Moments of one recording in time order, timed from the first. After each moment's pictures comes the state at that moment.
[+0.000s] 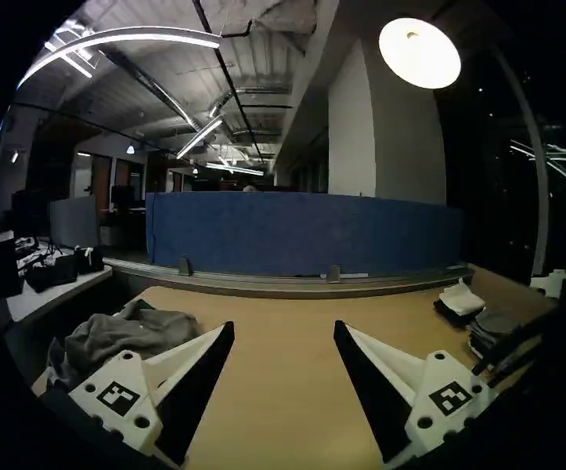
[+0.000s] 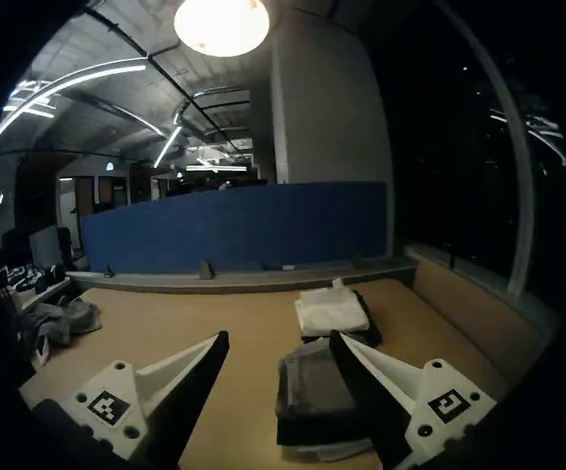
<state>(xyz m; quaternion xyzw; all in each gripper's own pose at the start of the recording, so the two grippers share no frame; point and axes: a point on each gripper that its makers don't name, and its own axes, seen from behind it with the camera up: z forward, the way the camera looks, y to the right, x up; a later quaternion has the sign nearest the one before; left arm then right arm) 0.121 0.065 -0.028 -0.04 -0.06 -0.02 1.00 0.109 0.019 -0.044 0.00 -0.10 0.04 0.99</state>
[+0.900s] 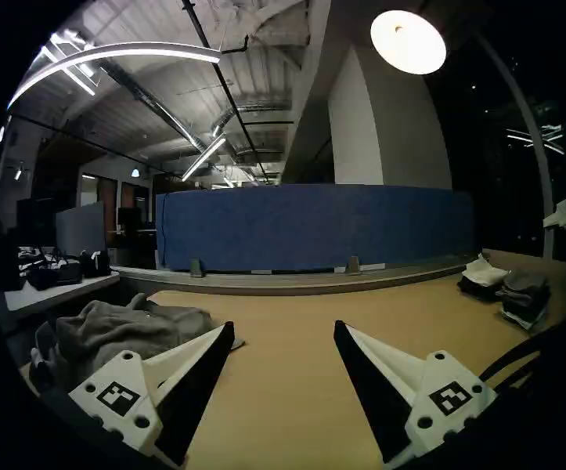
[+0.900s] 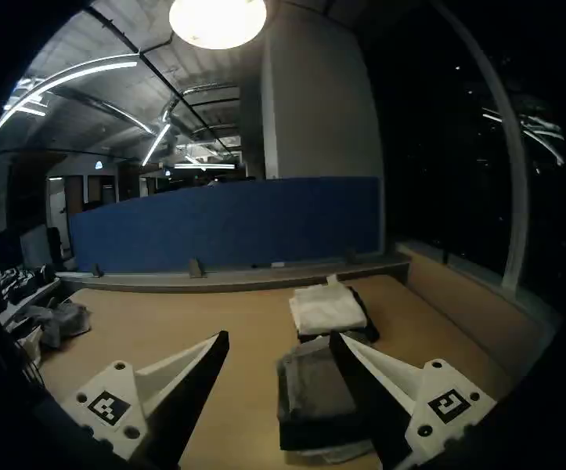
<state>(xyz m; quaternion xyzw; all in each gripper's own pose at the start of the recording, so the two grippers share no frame) 0.031 0.029 -0.003 -0.02 -0.01 0.01 1.00 0.098 0.013 -0.026 -0.03 -0.11 0.03 0.99</state>
